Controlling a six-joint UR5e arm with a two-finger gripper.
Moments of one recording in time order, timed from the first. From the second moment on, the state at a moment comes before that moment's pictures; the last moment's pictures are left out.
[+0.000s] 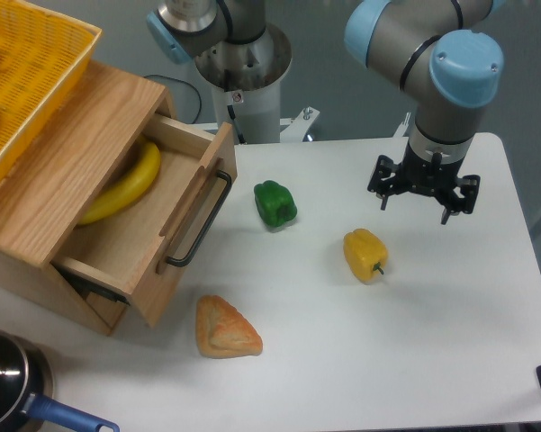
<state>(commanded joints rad) 2.75 -1.87 -1.46 -1.31 1.51 1.00</state>
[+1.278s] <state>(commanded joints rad) 2.60 -1.82 -1.56 -1.18 1.58 0.74</state>
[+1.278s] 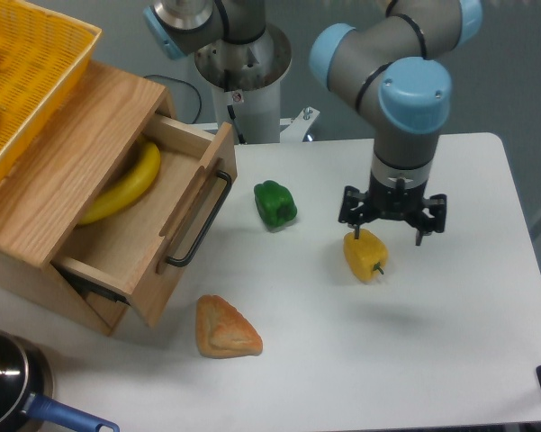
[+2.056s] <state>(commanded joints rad) 2.45 -1.79 -1.55 -1.19 1.60 0.66</state>
